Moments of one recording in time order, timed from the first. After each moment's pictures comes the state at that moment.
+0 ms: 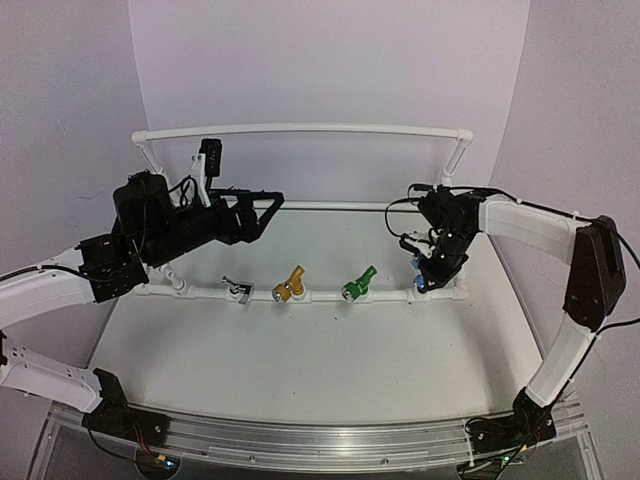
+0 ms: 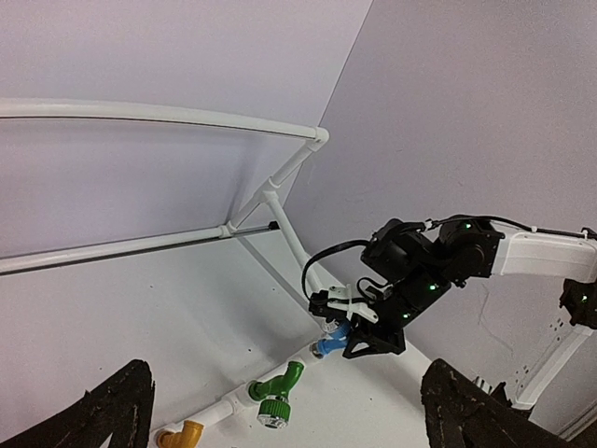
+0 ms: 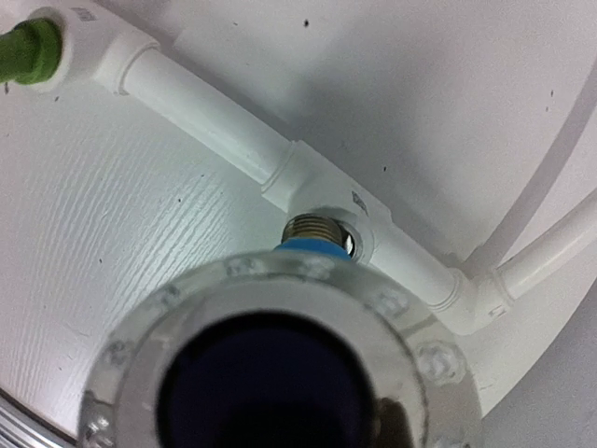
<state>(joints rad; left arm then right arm) -0.91 1.11 0.95 0.16 -0.06 -0.39 0.47 1.74 1.39 -1.00 0.07 -0.24</state>
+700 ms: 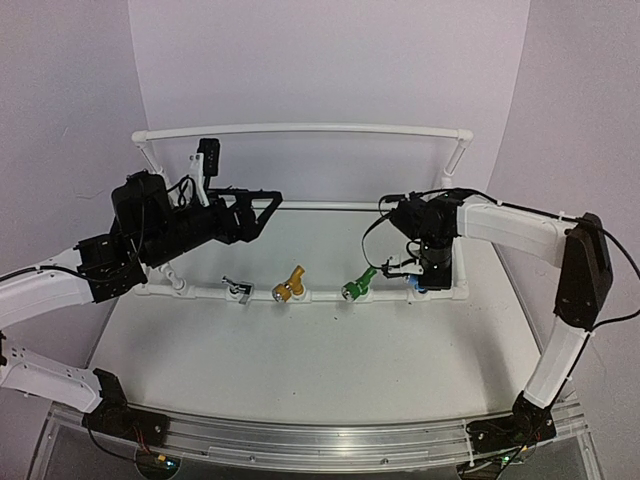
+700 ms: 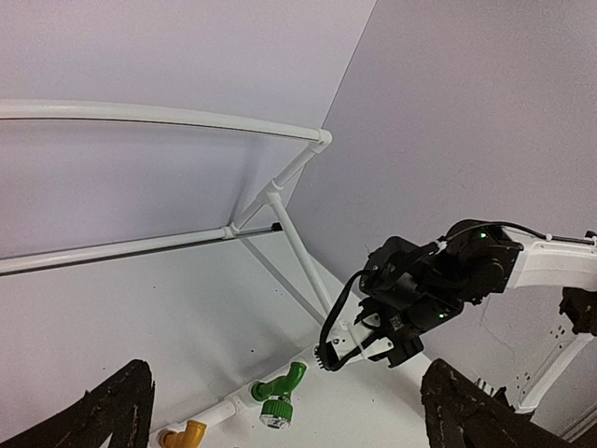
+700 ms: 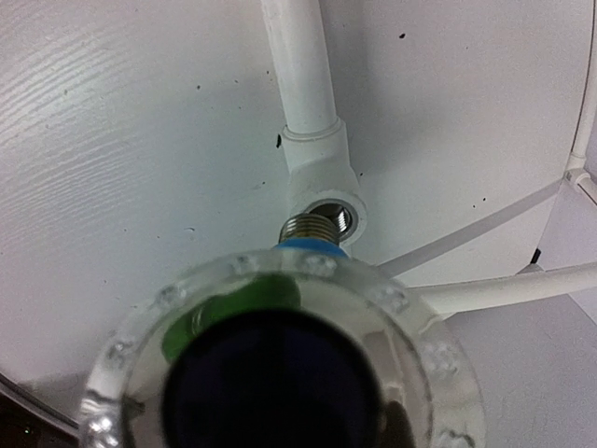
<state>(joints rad) -0.91 1.10 0.95 0.16 -0.07 -0.39 0.63 1.79 1.48 -1.14 0.39 -0.76</state>
